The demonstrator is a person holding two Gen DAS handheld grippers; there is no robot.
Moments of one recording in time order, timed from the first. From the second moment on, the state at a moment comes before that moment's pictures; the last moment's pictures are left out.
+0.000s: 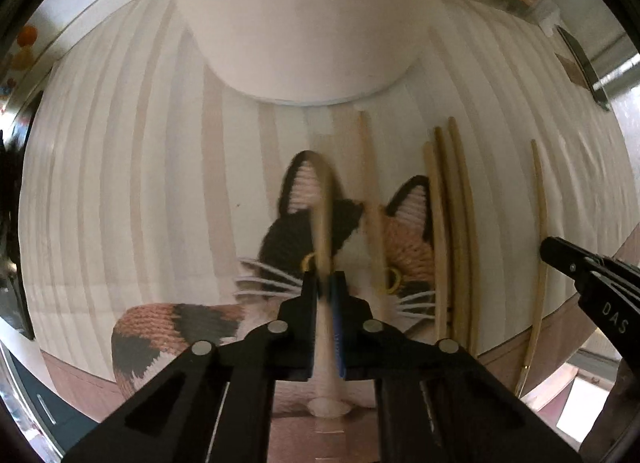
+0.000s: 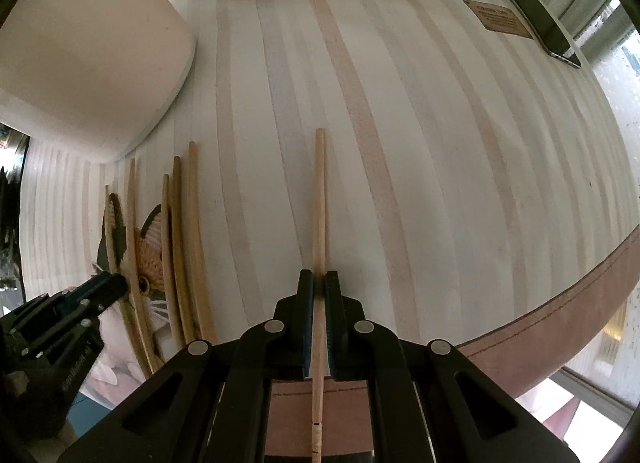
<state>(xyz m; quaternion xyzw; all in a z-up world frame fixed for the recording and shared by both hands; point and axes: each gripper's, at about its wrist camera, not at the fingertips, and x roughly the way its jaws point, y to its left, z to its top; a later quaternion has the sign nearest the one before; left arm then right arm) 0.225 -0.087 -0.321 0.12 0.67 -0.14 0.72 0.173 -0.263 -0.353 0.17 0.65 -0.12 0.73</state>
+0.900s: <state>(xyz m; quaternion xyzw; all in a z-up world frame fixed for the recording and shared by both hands) 0.222 -0.006 -0.328 0.07 0.68 -0.08 0.73 0.181 -0.213 -0.345 0.06 0.70 -0.06 0.71</state>
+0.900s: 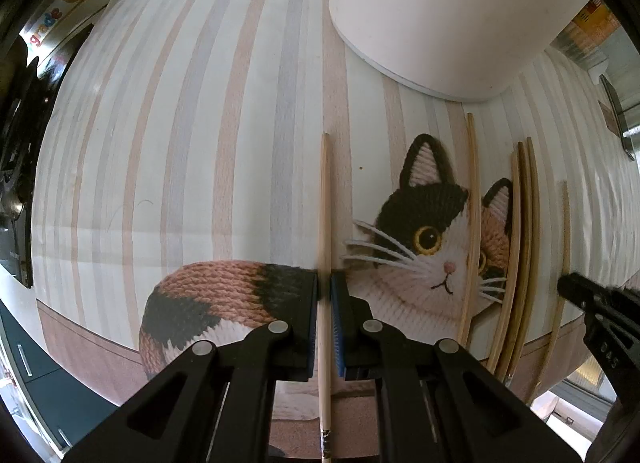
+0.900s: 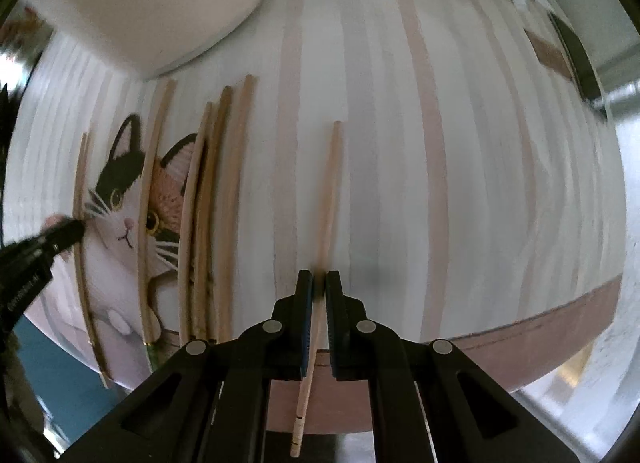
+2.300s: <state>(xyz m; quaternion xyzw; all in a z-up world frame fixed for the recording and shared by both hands) 0.239 -0.015 -0.025 -0.02 0.41 -0.12 0.90 0.221 -0.248 -0.089 0.16 0.41 -0.06 0.90</state>
